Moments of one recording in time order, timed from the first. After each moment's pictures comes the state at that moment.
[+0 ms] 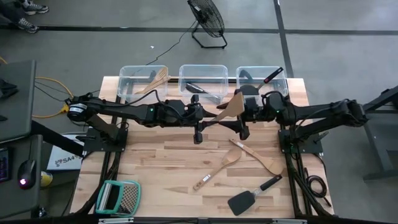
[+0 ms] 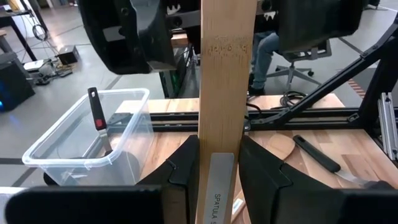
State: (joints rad) left arm -0.06 1.51 1.30 0.06 -0.19 0.07; right arm -0.02 1.12 0.82 0.47 -0.11 0.10
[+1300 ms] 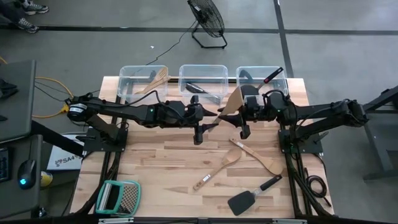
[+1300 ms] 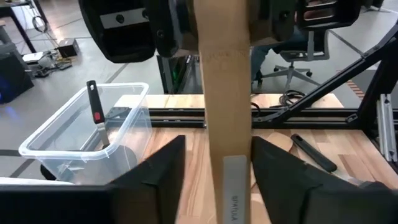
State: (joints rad) left arm -0.07 1.51 1.30 0.04 -0.21 0.04; right arm -0.02 1.11 0.82 0.47 -0.11 0.12
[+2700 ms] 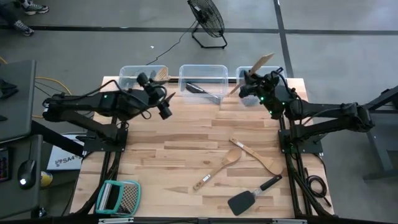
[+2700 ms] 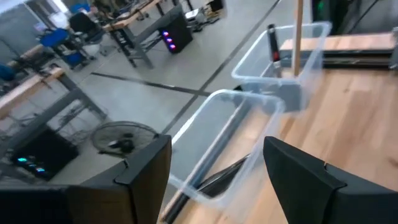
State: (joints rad) left arm -0.06 1.11 1.30 -0.58 -0.83 0.06; right arm -0.14 0.99 0.82 0.23 0.90 0.32
